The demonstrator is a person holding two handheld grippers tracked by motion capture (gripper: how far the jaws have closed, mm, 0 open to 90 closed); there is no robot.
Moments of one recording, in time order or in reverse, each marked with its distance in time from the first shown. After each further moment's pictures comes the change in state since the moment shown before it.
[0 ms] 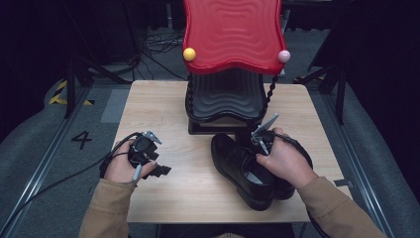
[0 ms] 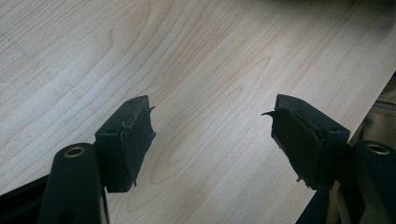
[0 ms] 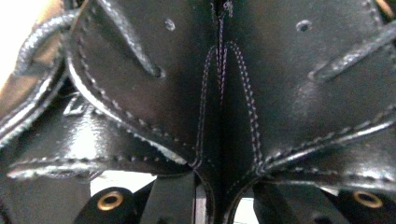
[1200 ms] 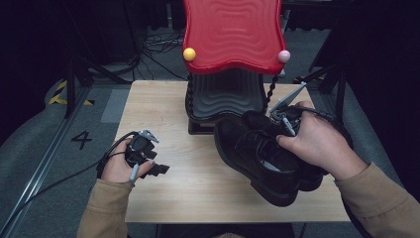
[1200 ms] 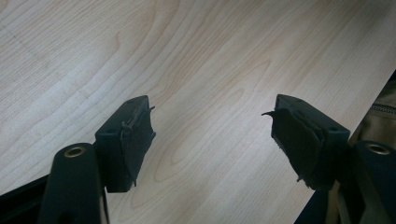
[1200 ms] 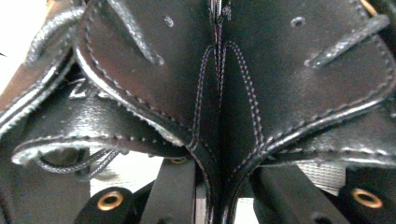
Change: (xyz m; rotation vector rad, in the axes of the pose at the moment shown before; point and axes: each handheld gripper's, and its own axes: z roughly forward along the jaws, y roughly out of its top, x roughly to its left) left arm 0.002 -0.002 -0.006 -0.019 0.003 -0.008; right arm 0.019 -0.015 -0.129 -0.039 0.003 -0.047
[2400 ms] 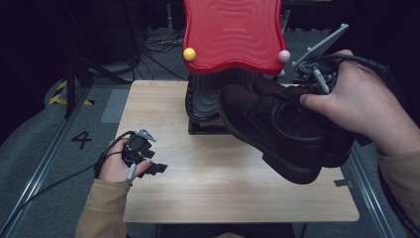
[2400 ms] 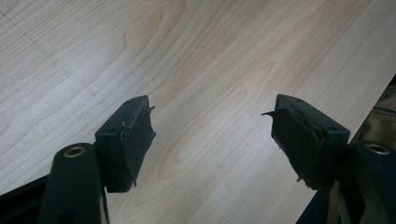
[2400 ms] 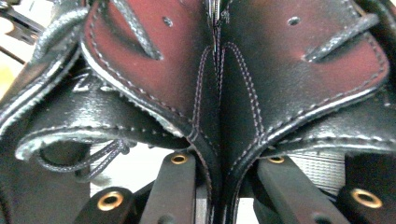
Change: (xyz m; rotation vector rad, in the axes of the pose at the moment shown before) left arm 0.005 -0.004 -0.004 -0.017 0.002 -0.018; right arm 0.011 0.011 -0.119 -0.088 -0.005 0.010
